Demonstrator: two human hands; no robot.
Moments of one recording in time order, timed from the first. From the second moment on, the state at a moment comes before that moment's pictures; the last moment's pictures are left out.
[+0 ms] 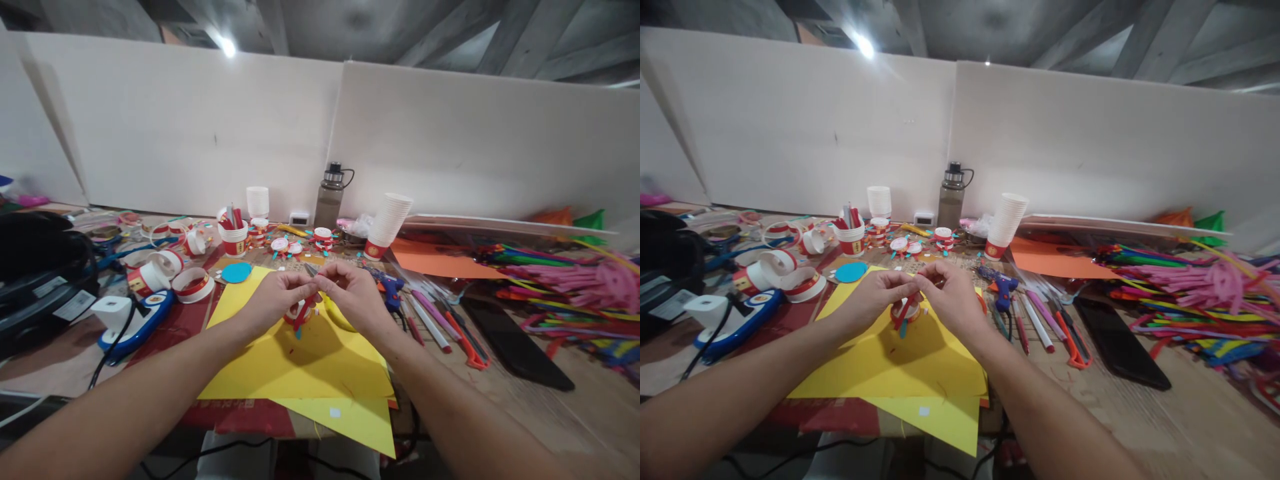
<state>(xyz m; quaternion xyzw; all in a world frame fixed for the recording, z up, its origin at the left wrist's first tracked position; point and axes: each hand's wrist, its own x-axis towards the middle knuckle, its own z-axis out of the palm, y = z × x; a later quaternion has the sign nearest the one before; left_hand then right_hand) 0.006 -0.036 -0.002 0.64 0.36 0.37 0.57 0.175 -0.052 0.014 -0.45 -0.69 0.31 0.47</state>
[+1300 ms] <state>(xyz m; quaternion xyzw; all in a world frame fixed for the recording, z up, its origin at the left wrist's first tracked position) 0.006 -0.039 0.000 0.64 0.35 0.39 0.55 0.170 -0.055 0.012 -0.46 -0.68 0.29 0.49</state>
